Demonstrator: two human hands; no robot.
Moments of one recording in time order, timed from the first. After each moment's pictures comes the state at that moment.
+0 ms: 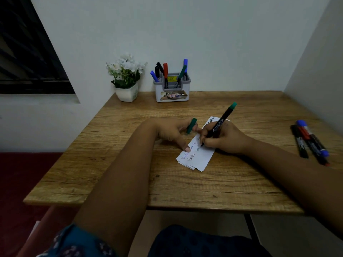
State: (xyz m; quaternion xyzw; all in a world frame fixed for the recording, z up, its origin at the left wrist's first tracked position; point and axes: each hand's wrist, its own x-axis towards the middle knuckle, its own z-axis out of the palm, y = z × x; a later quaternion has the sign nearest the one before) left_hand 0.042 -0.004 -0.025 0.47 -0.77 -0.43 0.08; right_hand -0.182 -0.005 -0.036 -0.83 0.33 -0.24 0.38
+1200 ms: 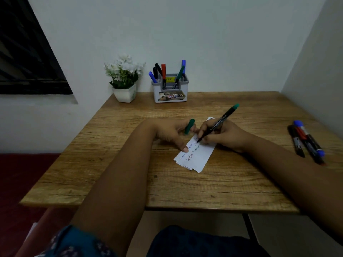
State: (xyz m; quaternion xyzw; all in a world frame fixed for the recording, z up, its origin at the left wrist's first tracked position) left_hand 0.043 -0.003 -0.023 0.48 -0.77 -0.41 0.08; right_hand -0.185 -0.015 -0.035 -0.78 0.31 -0.26 0.48
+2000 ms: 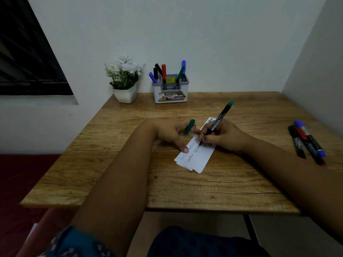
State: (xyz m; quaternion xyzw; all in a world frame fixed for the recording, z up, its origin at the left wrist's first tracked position) left_hand 0.042 -0.004 -0.023 0.48 -0.76 -0.43 0.07; right_hand -0.184 -0.014 -0.036 -0.81 0.34 -0.25 0.41
